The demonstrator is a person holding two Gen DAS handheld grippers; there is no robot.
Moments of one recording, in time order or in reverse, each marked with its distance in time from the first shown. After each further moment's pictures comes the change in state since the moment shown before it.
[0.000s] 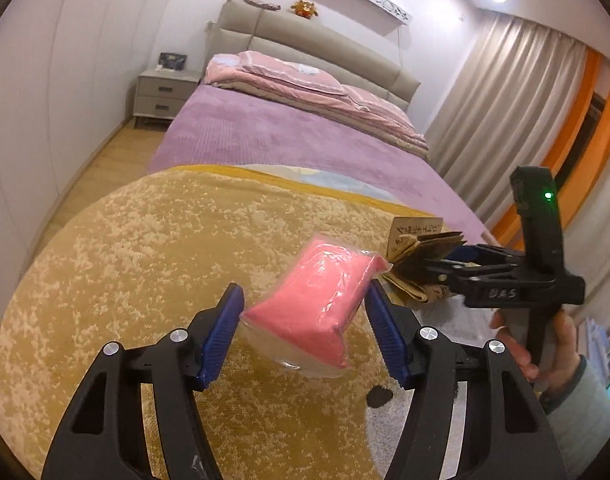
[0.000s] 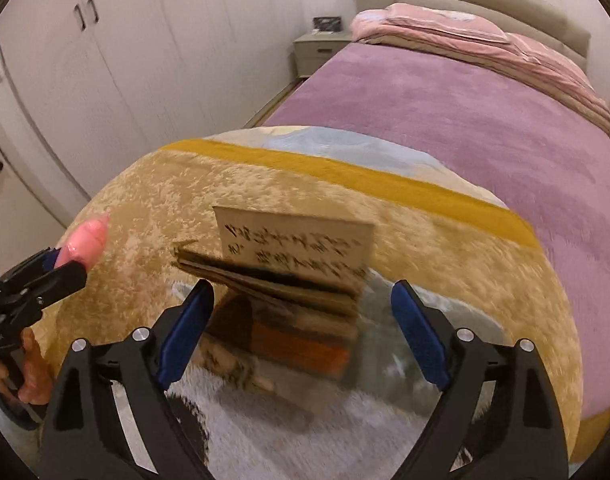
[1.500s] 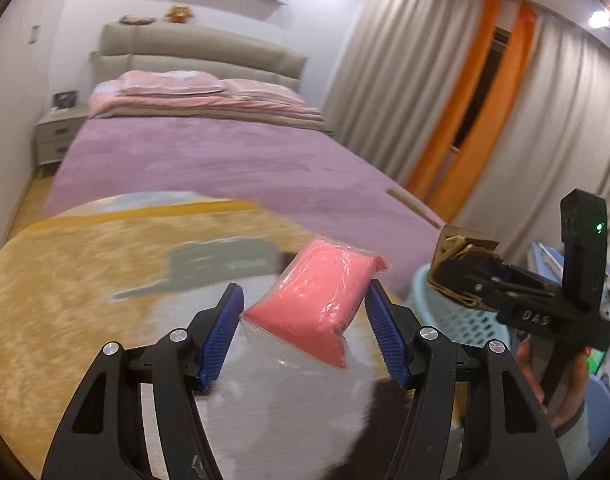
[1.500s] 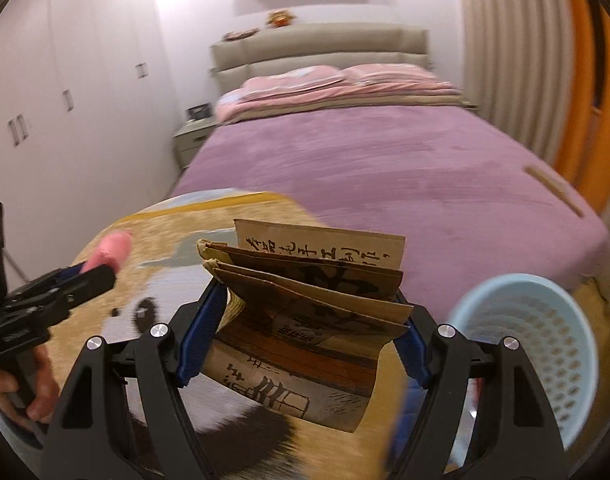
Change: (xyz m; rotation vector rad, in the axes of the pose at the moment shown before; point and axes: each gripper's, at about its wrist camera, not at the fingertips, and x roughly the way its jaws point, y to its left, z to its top) left arm -0.023 -0.190 -0.018 0.281 0.052 -0.265; right arm -0.245 -0.059 -0.169 0.400 -0.320 -0.399
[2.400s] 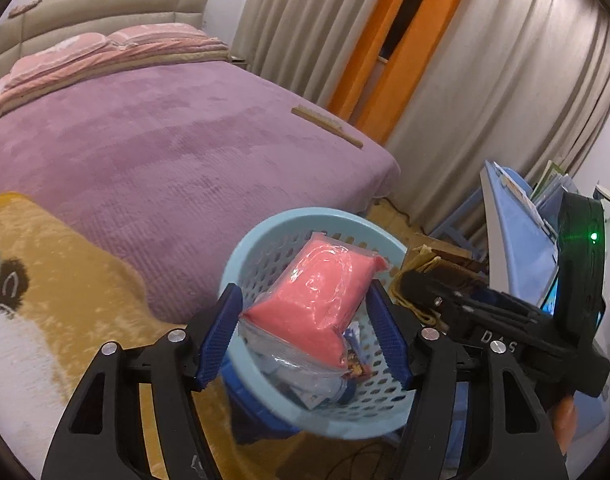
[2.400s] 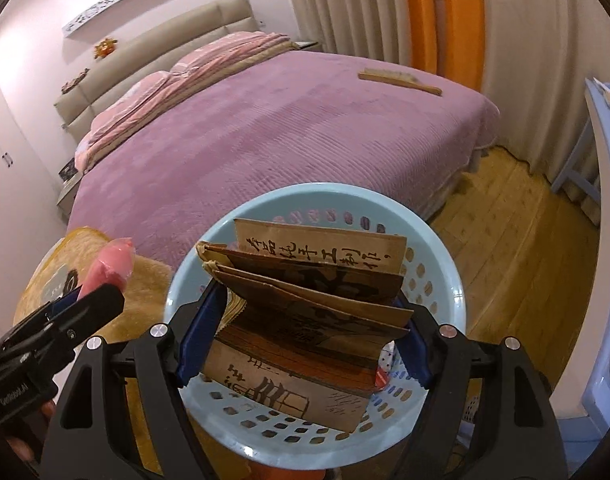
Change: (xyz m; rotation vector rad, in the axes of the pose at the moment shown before) left arm 0.182 -0.203 -0.016 0.138 0.273 -0.188; right arm -0.015 -0.221 -0.060 0.438 0.123 -0.275
